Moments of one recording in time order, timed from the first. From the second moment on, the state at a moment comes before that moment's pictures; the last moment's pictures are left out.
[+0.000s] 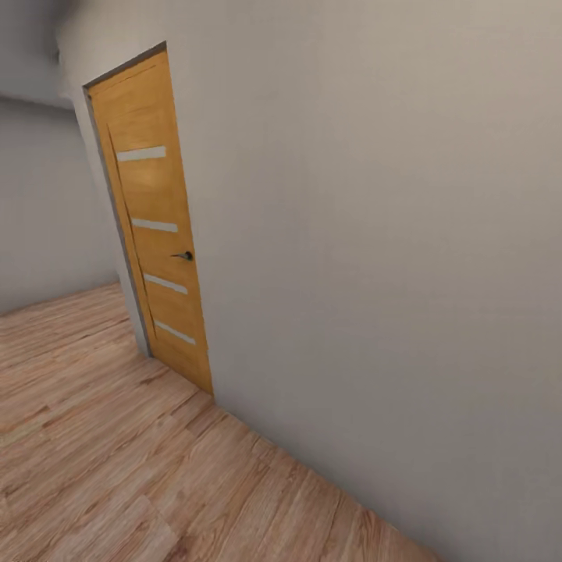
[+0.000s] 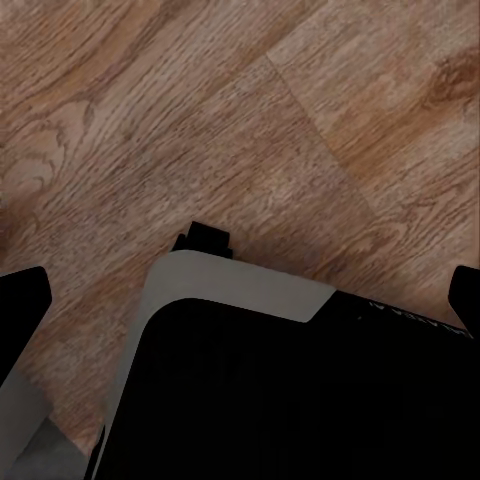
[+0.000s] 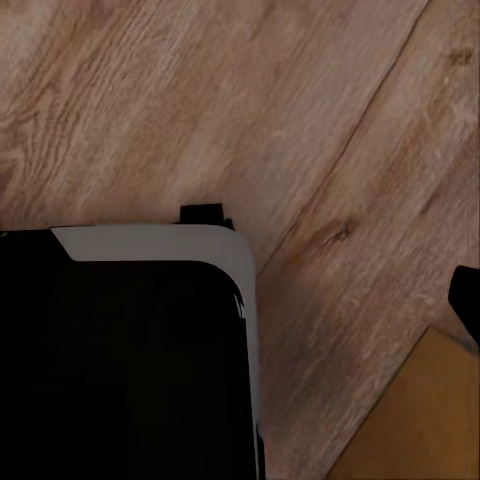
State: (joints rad) left arm -0.22 0.02 0.04 -0.01 0.29 -0.02 0.01; right arm -0.14 -0.04 0.00 0.03 -0.04 -0.17 -0.06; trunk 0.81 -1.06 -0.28
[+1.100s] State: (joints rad) left arm -0.22 0.02 0.04 -0.01 0.29 -0.02 0.01; right arm -0.14 -0.03 0.13 0.03 0.09 -0.17 -0.06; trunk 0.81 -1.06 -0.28
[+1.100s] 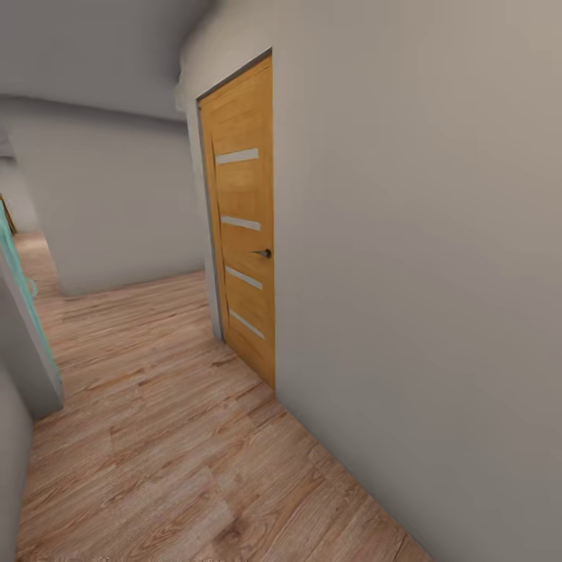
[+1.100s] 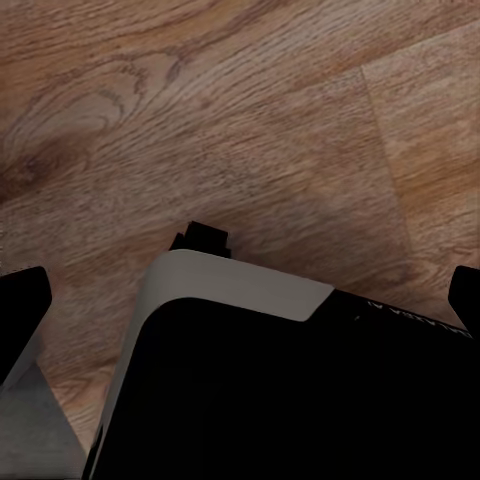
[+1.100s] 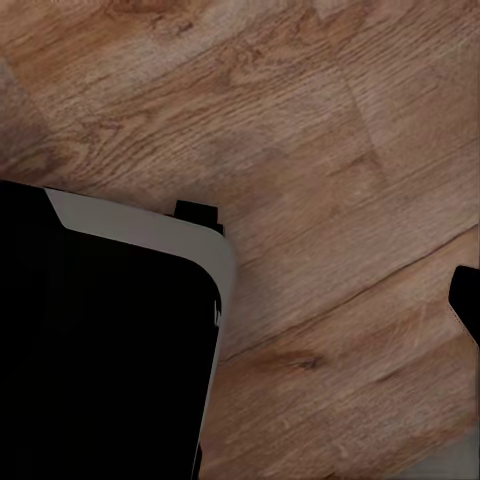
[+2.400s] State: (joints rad) left arm -0.22 0.03 0.04 -0.01 0.33 -0.02 0.01; right arm -0.14 -0.03 0.12 0.03 0.08 -0.16 -0.06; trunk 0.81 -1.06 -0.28
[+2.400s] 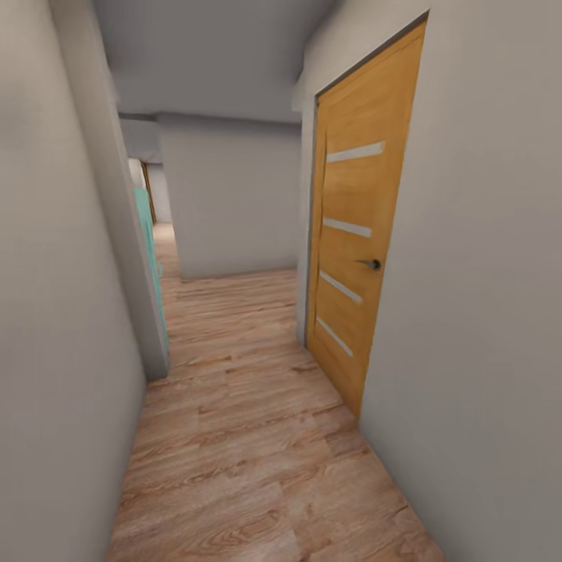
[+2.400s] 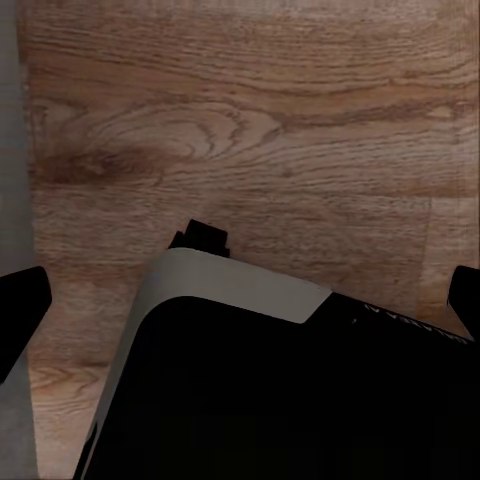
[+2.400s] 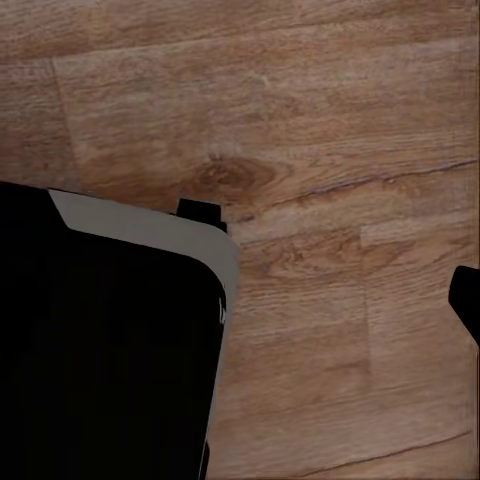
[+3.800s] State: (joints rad) left arm -0.22 0.02 0.04 -0.01 0.33 -0.01 0.02; right arm -0.14 -0.02 0.12 0.03 0.09 -0.16 -0.06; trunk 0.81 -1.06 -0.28
